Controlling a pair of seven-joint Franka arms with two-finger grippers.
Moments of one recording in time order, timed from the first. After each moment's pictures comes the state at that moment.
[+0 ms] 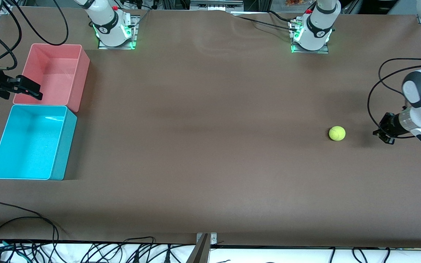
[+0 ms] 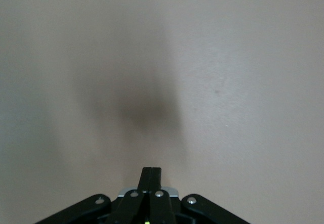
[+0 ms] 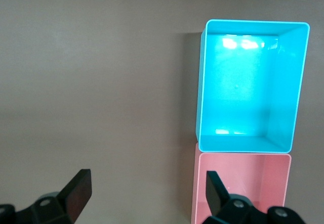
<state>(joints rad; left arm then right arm) 0.25 0.33 0.04 -2.03 -0.01 2.31 -1.15 0.08 0.09 -0.07 -1.50 -0.01 1.56 0.01</state>
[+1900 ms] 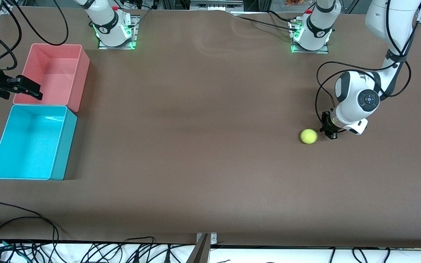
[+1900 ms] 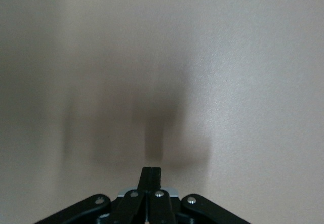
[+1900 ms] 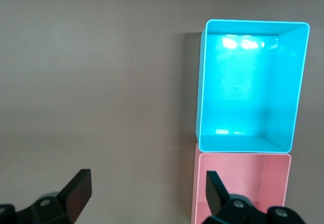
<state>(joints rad) -0.01 0.37 -0.01 -2.28 0.02 2.60 -1.81 0.08 0.09 -0.07 -1.50 -0.01 1.56 0.01</state>
